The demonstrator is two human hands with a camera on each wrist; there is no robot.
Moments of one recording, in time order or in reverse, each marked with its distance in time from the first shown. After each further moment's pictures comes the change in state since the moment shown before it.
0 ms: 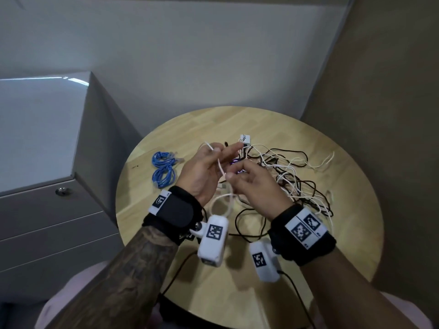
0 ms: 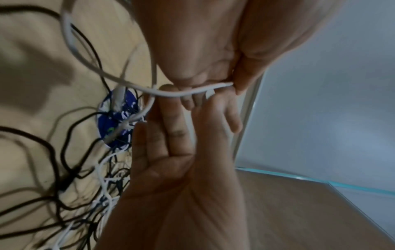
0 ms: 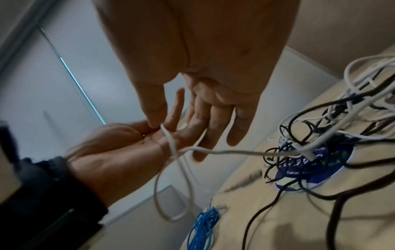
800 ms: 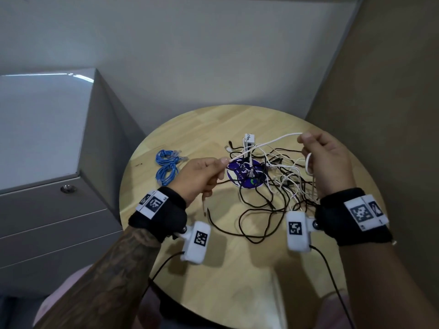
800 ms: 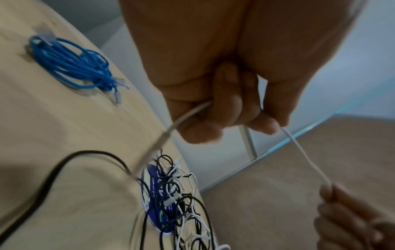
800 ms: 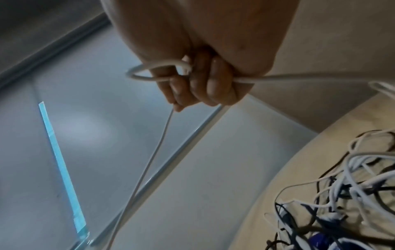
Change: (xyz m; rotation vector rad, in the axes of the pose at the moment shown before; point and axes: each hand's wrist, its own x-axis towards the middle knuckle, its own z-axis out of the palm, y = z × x) left_hand -0.011 0.011 -0.030 0.660 0.002 -0.066; right_hand 0.011 -0.018 -0.083 0.081 0.565 -0.109
